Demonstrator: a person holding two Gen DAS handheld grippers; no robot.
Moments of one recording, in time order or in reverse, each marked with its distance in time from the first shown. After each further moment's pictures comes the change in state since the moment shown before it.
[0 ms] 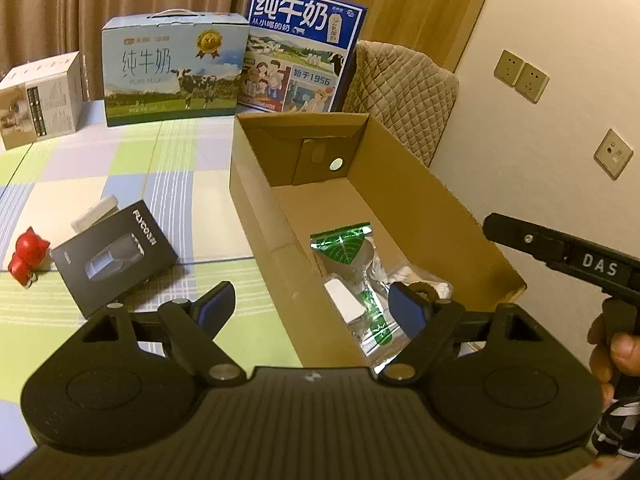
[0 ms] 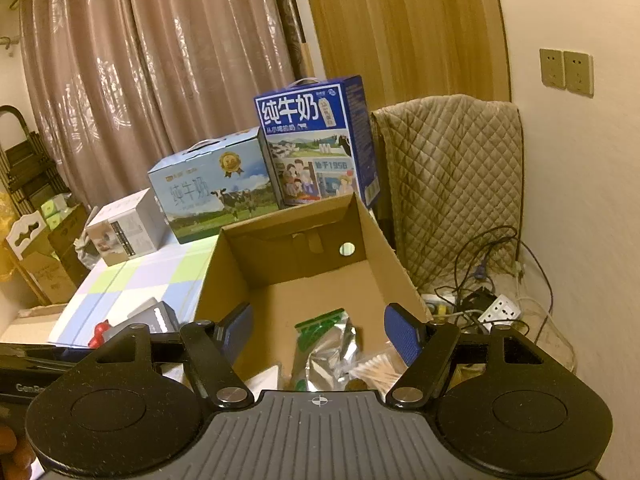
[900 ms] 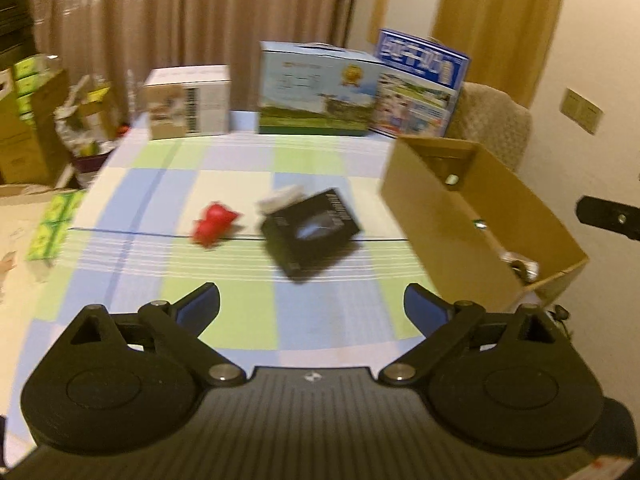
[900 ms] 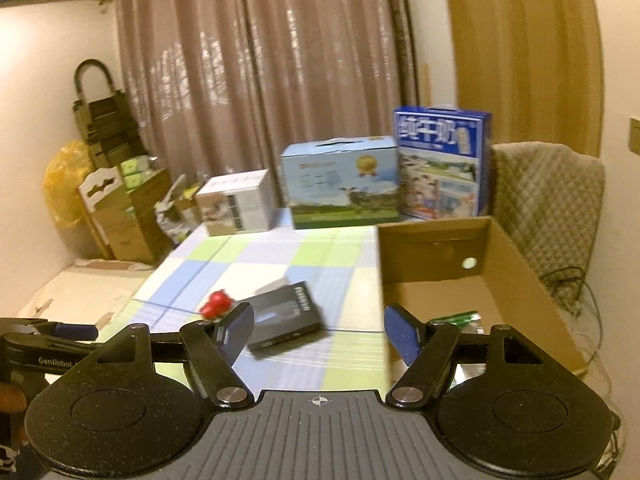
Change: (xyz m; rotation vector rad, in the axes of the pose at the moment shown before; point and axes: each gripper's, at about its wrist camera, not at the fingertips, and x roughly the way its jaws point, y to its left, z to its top) left arm -0.148 0.135 -0.066 -0.071 -0.099 0.221; right arm -0.048 0.171 -0.026 -0.194 -0.003 0.171
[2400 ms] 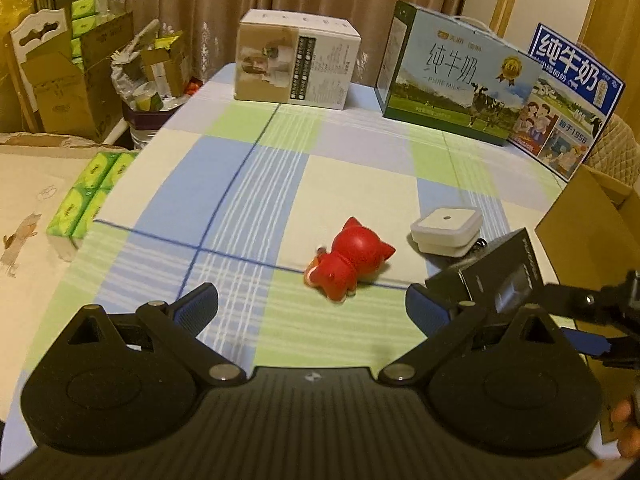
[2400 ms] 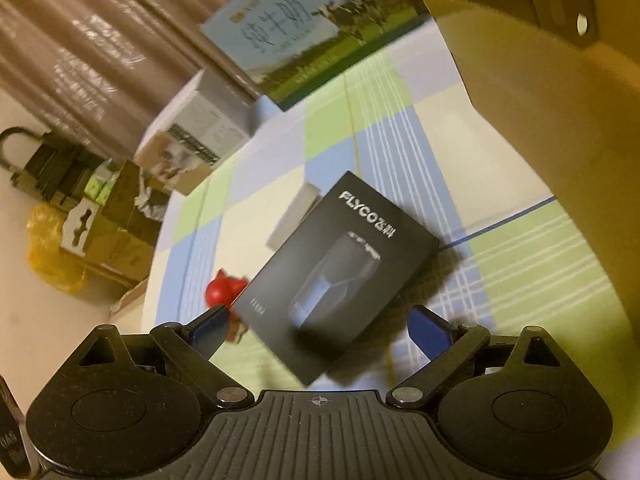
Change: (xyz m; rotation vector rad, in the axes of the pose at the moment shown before) left arm 0.174 0.127 0.044 -0.155 0.062 0.154; right arm 0.298 -0.007 -0.029 0.575 0.324 0.110
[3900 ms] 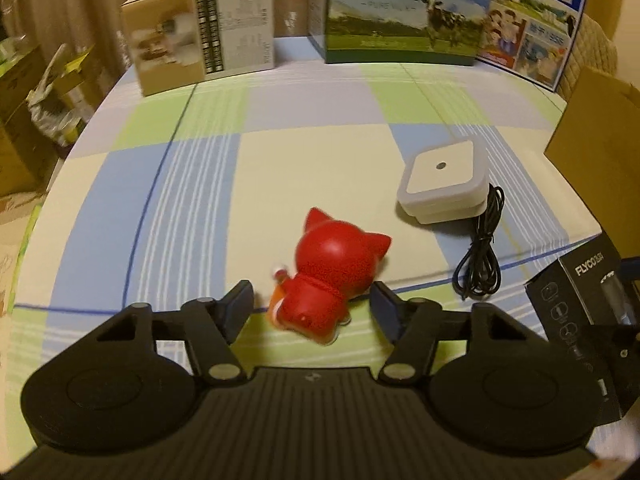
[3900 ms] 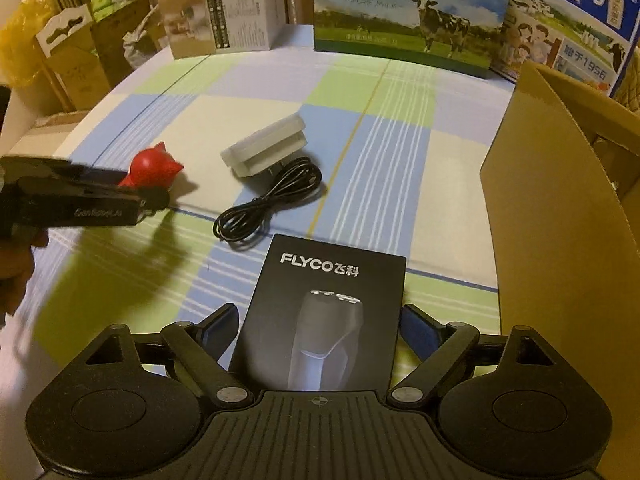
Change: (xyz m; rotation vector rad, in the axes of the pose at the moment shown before) left arm 0.092 -0.026 0.013 0.289 0.094 -0.068; right arm 0.017 0.013 -0.031 -0.634 0.145 -0.326
